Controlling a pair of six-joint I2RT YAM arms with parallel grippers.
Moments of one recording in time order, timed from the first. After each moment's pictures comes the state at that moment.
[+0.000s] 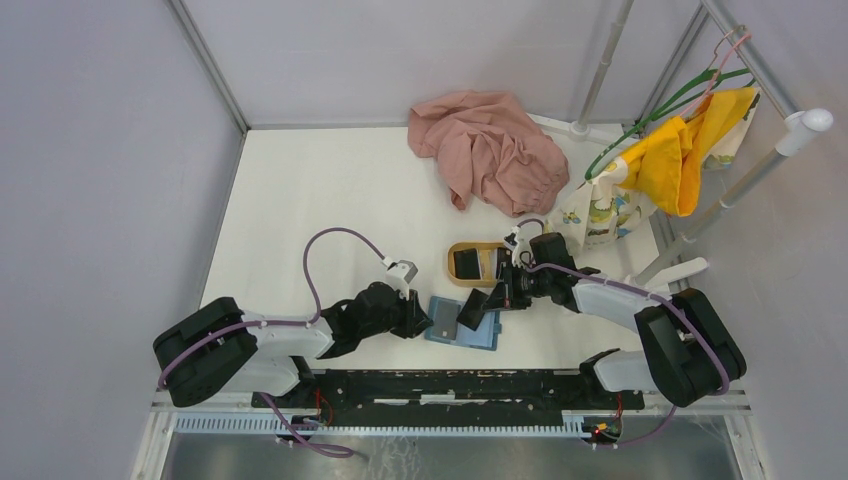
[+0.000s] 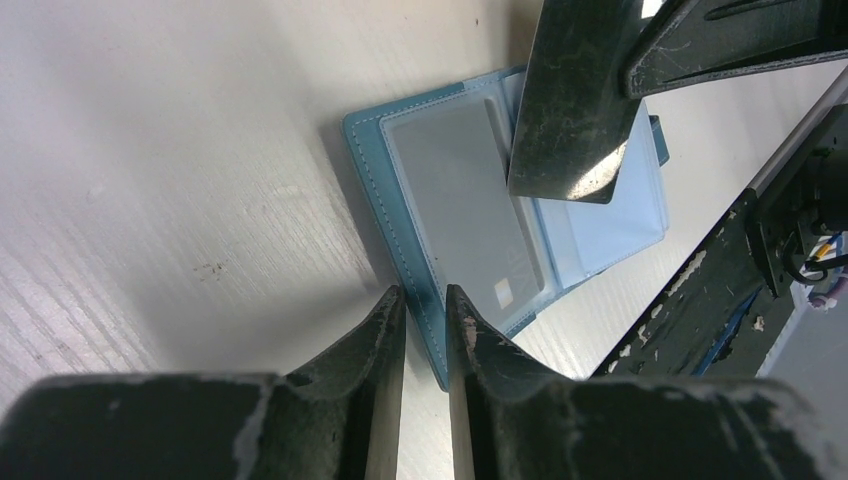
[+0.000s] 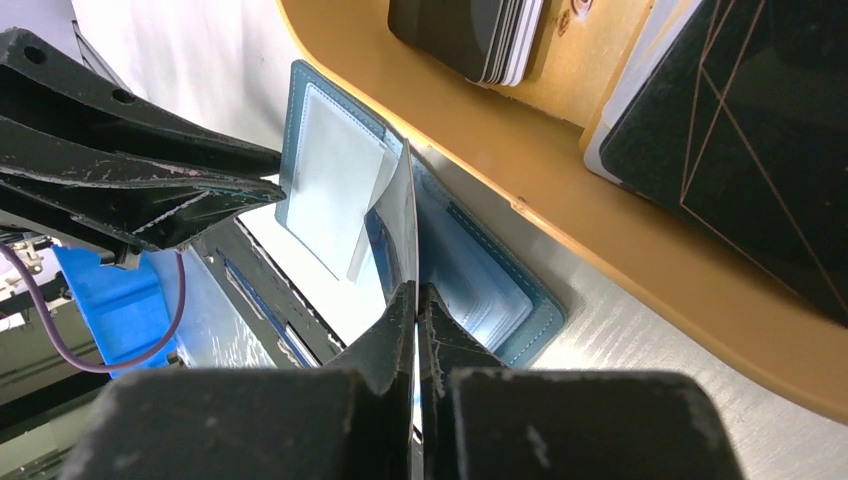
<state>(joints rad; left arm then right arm) -0.97 1.27 0.26 0.44 0.02 -0.66 0.42 1.34 0.45 -0.03 -0.64 0.52</state>
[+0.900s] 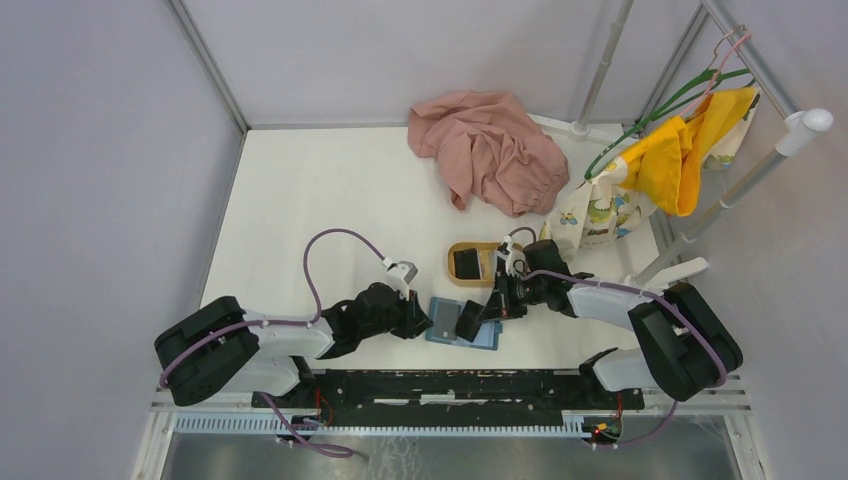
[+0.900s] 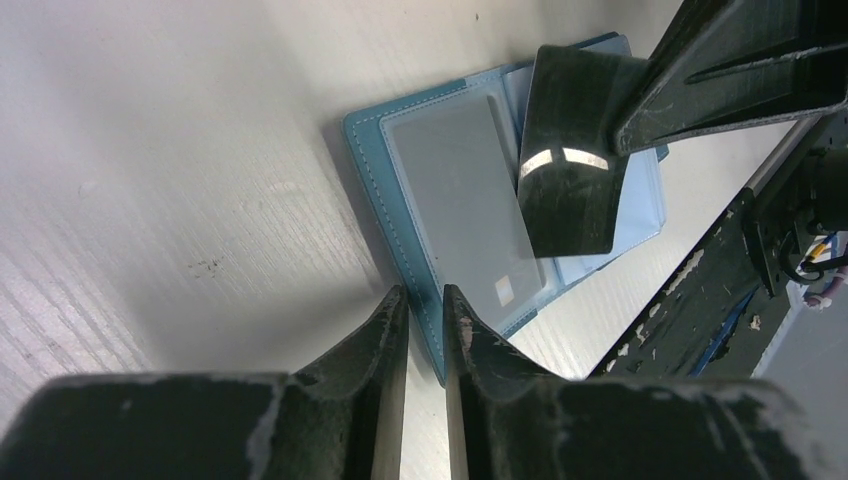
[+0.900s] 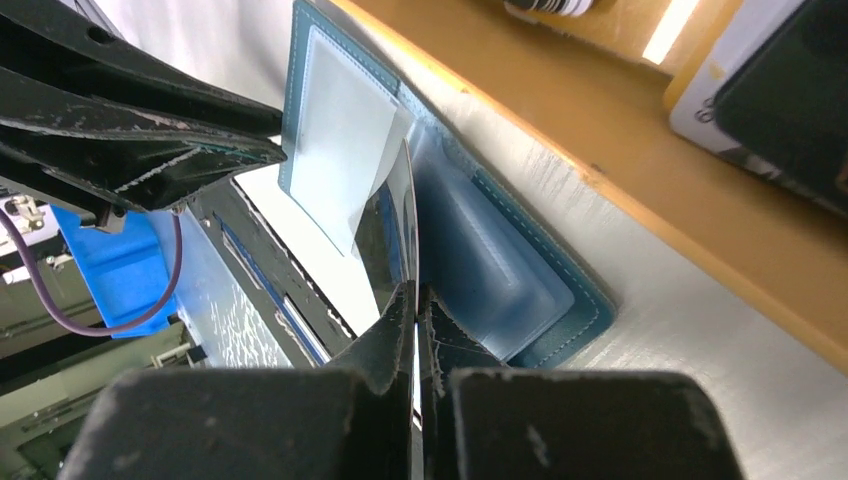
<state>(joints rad) -0.97 1.28 0.25 0.45 0.02 -0.67 0.47 1.35 0.41 0.02 -0.68 0.52</state>
